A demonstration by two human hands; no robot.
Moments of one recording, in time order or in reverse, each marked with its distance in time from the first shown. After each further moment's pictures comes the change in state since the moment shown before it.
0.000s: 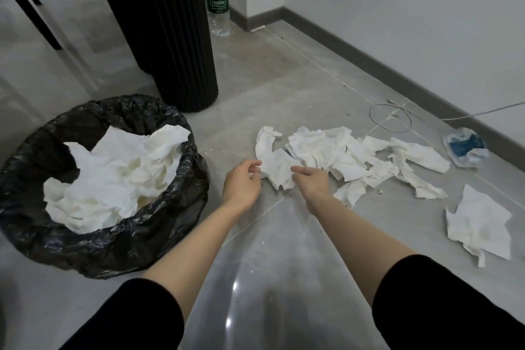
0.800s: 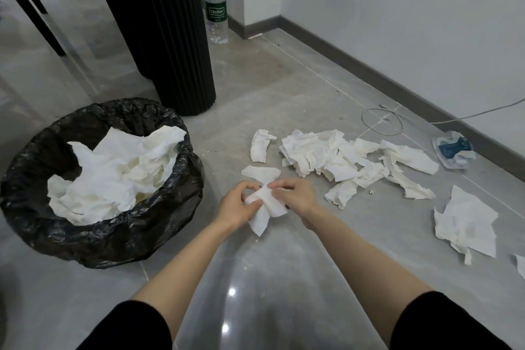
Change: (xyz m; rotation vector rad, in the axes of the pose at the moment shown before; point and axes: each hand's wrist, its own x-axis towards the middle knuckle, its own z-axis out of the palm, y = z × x) left_hand -0.034 -0.025 0.004 -0.075 -0.197 -0.066; right_hand -0.045 0.002 -0.011 -0.013 -0.272 -0.094
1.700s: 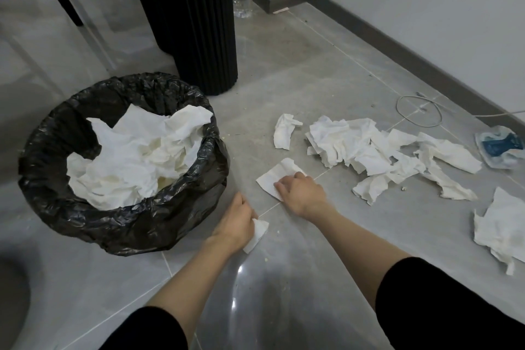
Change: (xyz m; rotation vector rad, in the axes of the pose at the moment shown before) left_hand -0.014 -0.058 -0.012 0.430 -0.053 -0.091; right_hand 0.038 0.026 0.039 -1.099 -0.117 -0.165
